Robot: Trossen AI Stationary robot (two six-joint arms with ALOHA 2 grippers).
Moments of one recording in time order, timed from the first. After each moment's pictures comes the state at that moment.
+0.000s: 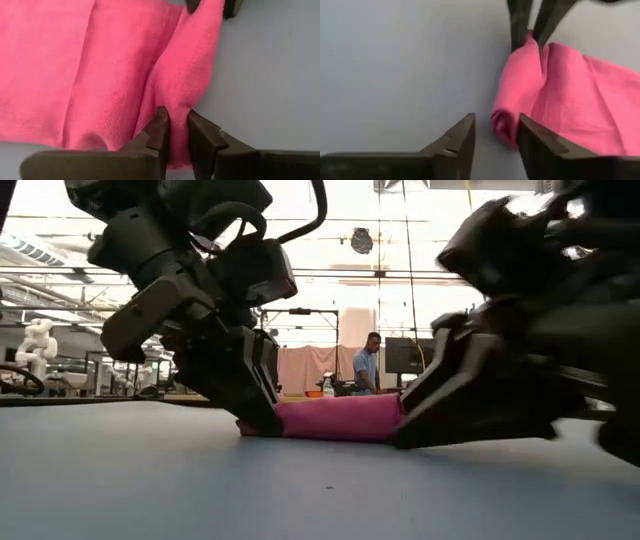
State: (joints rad) left arm -0.32 1.88 0.88 0.05 -0.10 -0.15; right arm 0.60 1.99 0.82 0.46 0.62 0.25
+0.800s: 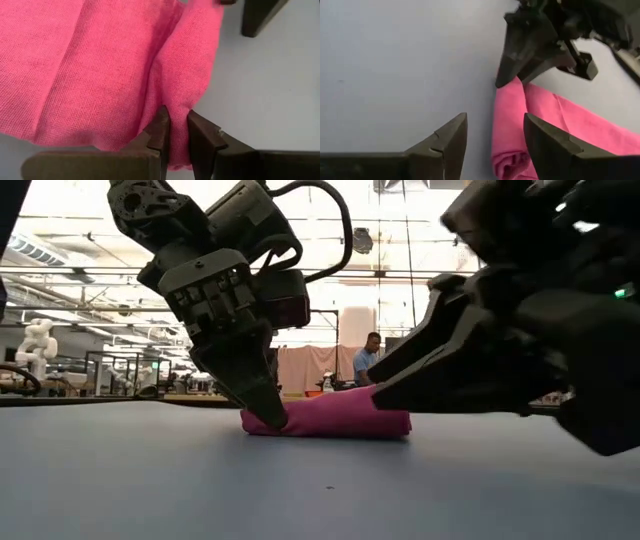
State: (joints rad) left arm -0.16 1.88 0.88 0.07 0.26 -0.36; right arm 0.60 1.99 0.83 0.55 0.74 0.04
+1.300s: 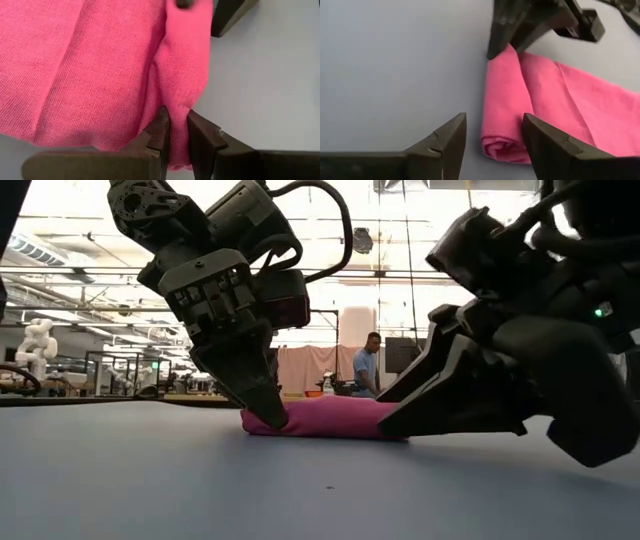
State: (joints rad) left arm -0.16 1.88 0.88 0.07 0.26 -0.36; right arm 0.57 1.99 0.83 0.44 0.71 0.22
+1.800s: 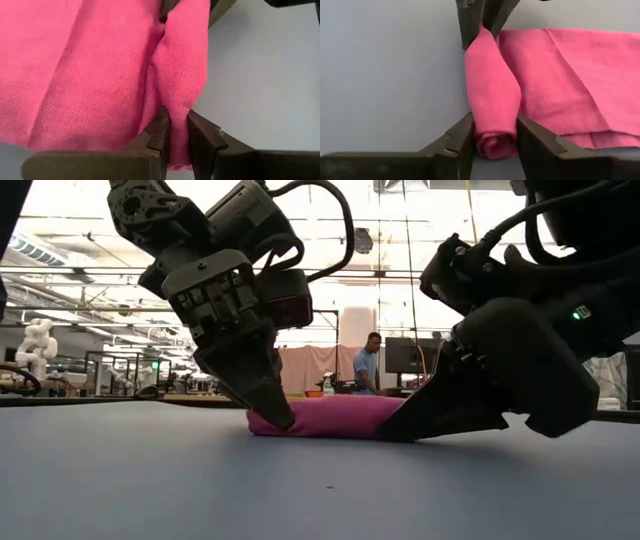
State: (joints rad) left arm -0.16 1.88 0.88 0.12 0.25 -0.35; right arm 0.54 2.00 0.83 0.37 0.68 0.55
